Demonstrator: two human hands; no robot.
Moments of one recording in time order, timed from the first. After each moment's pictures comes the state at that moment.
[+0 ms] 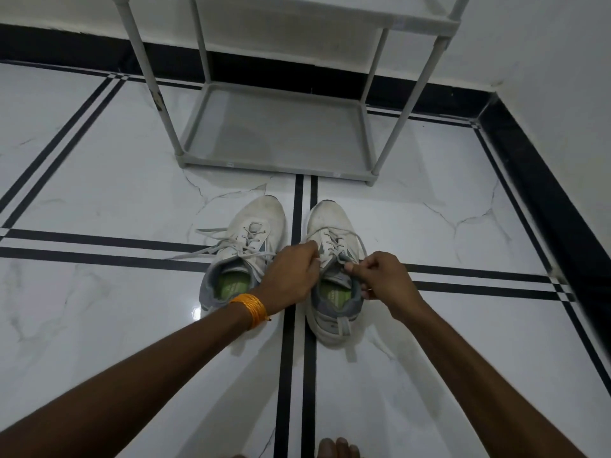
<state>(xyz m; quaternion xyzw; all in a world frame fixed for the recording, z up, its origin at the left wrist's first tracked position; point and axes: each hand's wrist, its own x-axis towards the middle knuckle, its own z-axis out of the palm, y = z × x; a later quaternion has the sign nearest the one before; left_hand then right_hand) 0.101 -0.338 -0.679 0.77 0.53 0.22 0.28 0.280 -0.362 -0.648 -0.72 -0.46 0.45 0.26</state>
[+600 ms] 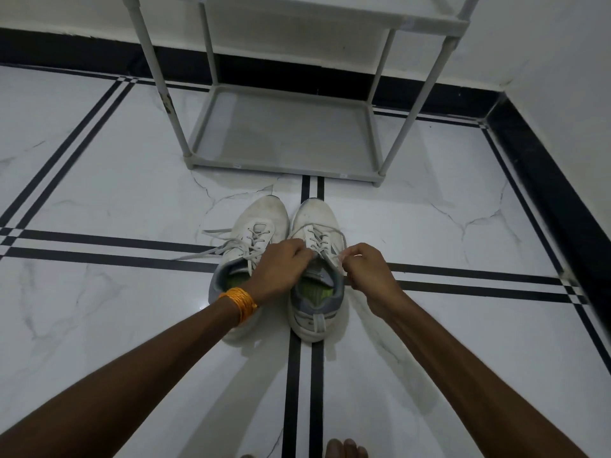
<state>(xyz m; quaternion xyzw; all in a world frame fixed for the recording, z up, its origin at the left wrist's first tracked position) 0.078 -0.330 -0.669 0.67 0.58 0.25 0.39 0.244 -0.349 -0.659 -0.72 -0.42 0.47 0.29</state>
